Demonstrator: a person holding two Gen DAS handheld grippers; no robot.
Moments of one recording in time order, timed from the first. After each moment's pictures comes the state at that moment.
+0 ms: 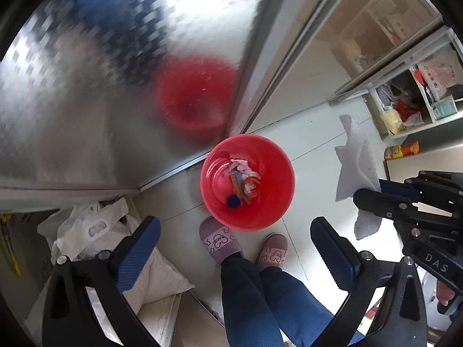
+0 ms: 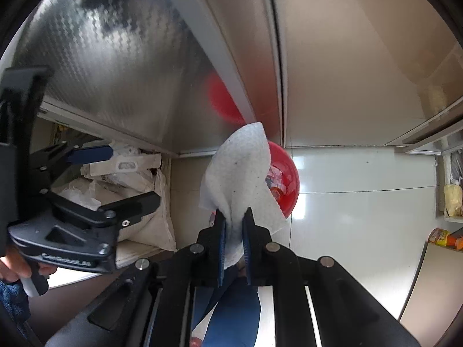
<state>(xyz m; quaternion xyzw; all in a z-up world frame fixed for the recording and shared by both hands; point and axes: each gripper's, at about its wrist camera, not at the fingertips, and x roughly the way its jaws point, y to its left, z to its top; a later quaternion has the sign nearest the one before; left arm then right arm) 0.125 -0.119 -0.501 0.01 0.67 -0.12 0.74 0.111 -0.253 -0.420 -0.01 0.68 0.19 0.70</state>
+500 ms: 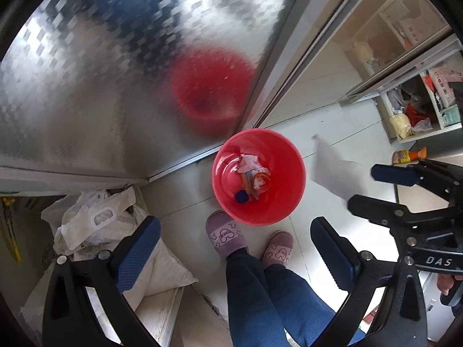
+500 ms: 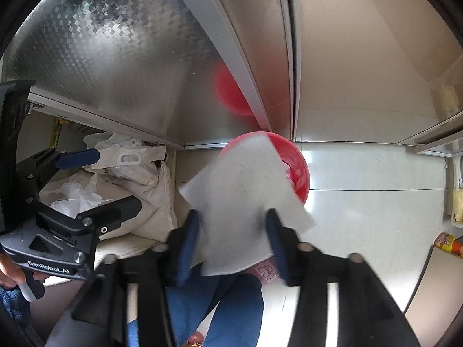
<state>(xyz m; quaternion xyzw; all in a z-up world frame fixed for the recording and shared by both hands) 0.118 -0.106 -0.504 0.01 0.68 -0.09 0.73 0.109 -0.238 -0.431 0.00 0.70 0.21 0.69</state>
